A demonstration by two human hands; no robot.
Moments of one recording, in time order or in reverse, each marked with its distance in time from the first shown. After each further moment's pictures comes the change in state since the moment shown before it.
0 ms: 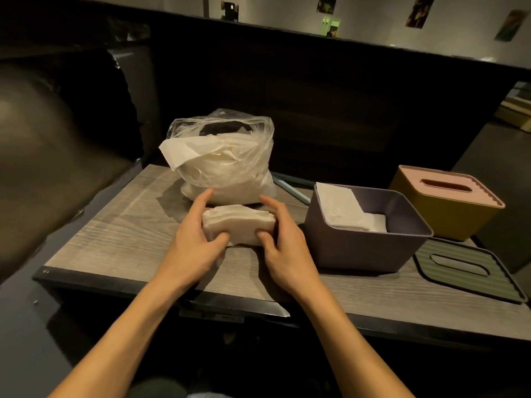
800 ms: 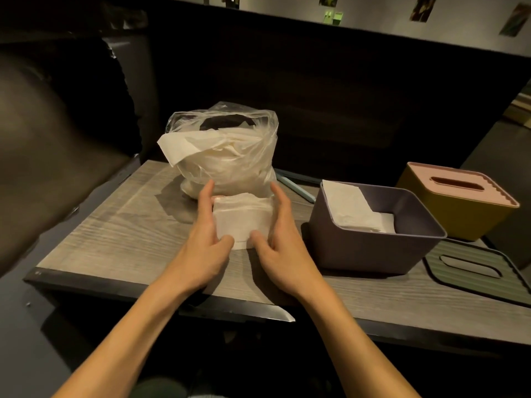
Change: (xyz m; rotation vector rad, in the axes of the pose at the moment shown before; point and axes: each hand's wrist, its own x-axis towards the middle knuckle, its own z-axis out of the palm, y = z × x) left_hand 0.003 0.001 0.010 -0.067 -0.132 0.076; right_hand 0.002 -0.003 0.004 0.058 -0.076 -0.010
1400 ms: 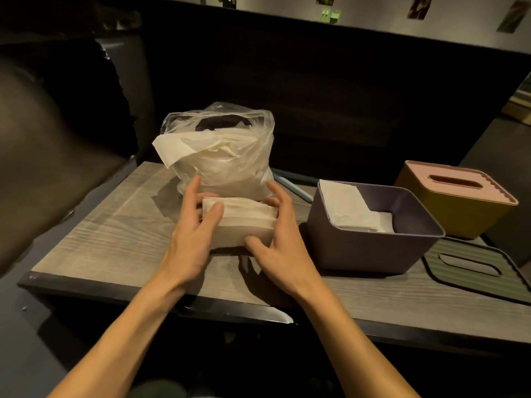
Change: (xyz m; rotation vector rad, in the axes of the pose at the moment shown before) left_hand 0.007 0.006 -0.004 -0.143 0.192 -0.074; right_hand 0.000 -0.005 -0.002 0.021 0.020 -0.005
